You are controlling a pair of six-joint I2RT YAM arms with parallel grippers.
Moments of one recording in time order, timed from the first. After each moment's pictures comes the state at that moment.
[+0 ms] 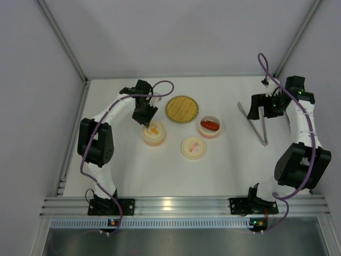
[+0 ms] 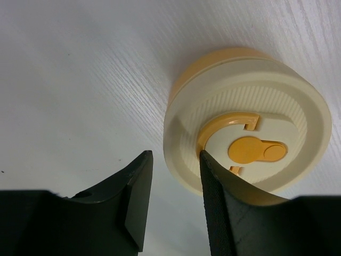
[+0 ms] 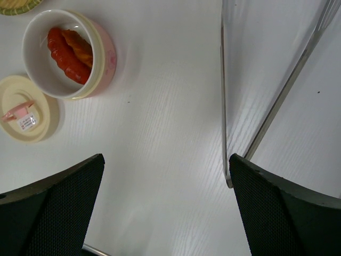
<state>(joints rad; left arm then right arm) -0.34 1.91 1.58 -0.92 0.05 0.22 -0.28 1.53 1.42 -0.95 -0.48 -0.40</state>
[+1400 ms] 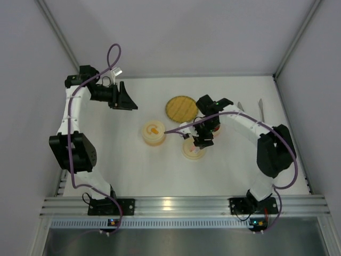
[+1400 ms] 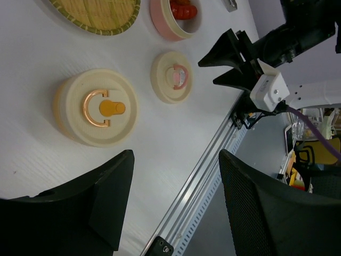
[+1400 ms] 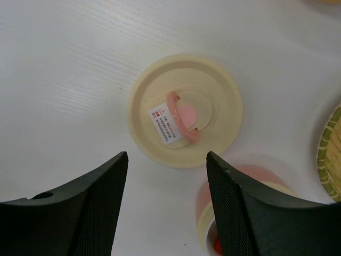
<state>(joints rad) 0.11 1.77 1.81 -1.28 1.05 0.29 0.57 1.70 1.37 -1.07 -0.52 -1.32</state>
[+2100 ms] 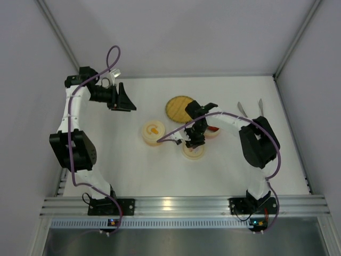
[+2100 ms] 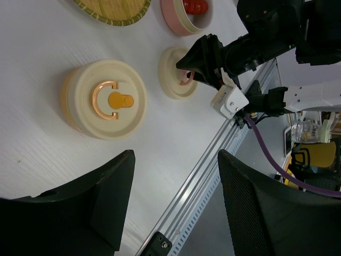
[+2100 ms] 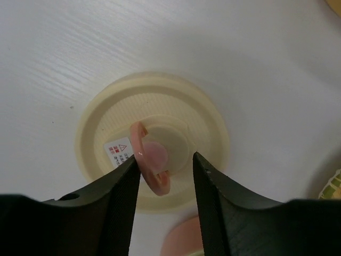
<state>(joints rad) 0.12 1.79 1.80 -1.29 1.03 0.29 0.63 1.91 1.39 -0.93 -0.44 -1.39</state>
